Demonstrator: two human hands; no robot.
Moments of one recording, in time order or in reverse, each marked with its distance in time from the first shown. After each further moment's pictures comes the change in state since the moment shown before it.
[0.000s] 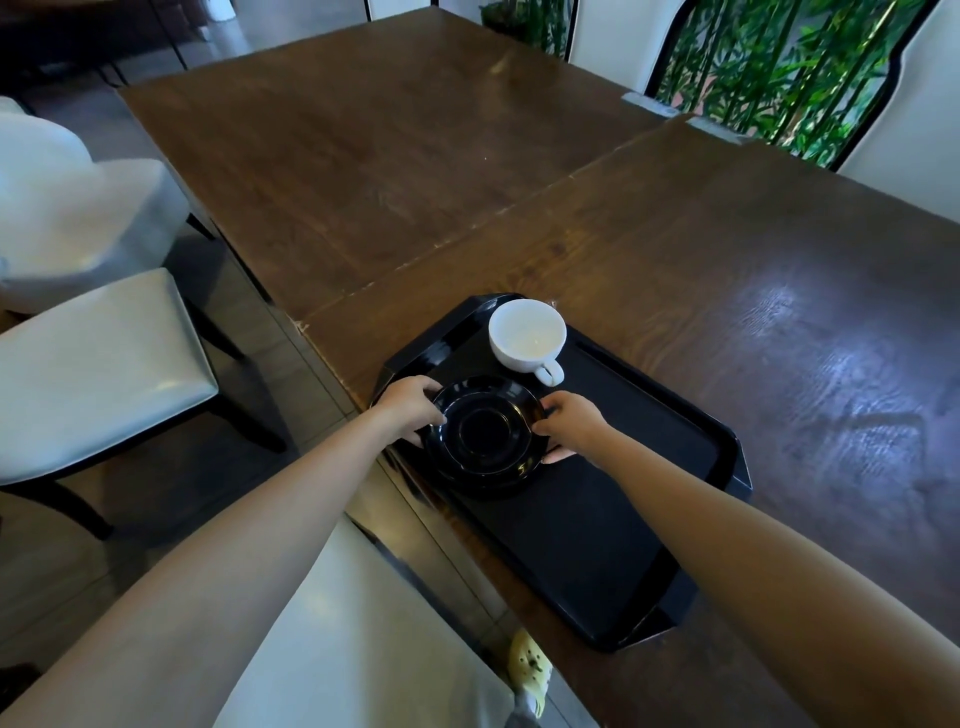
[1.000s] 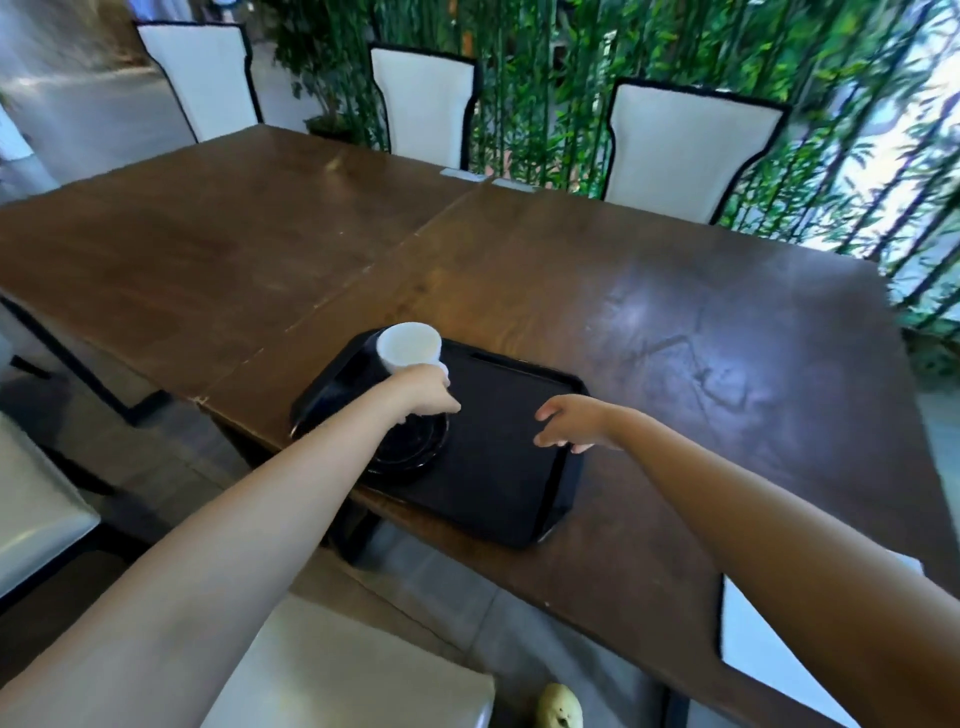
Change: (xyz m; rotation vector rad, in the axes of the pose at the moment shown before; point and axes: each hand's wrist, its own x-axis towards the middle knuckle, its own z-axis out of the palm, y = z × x) left_hand -0.124 0.095 0.055 0.839 -0.132 0.456; right_hand -0.163 0.065 -0.060 -0.237 0.129 0.019
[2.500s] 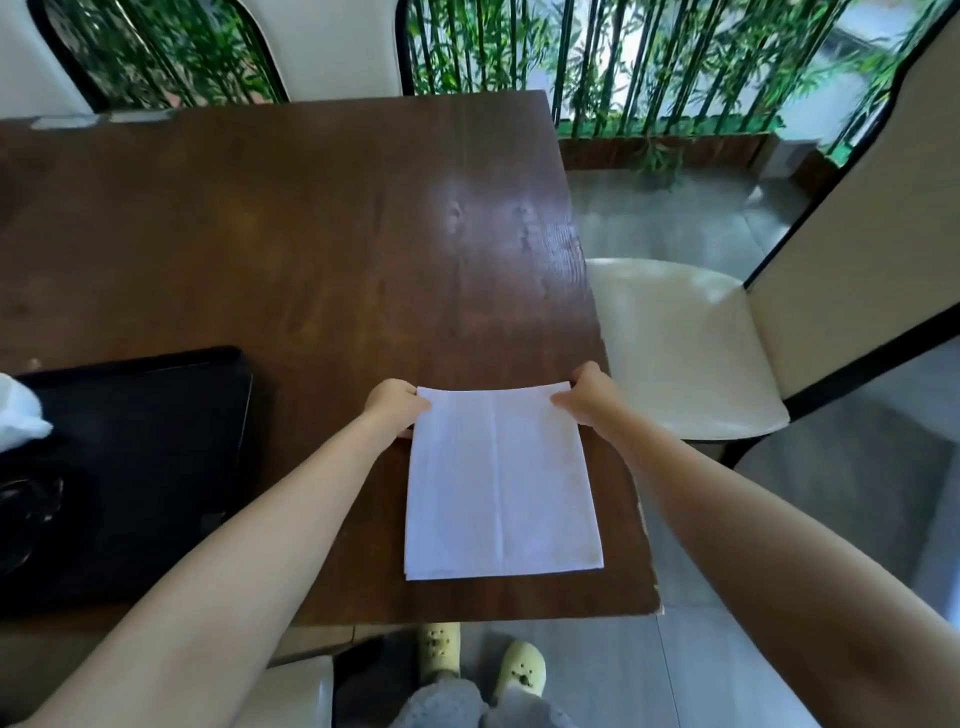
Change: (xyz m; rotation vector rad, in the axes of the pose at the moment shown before) left_hand 0.058 0.327 0.238 -0.448 -0.124 0.034; right_hand -0.144 0.386 -0.052 0.409 0.612 0.566
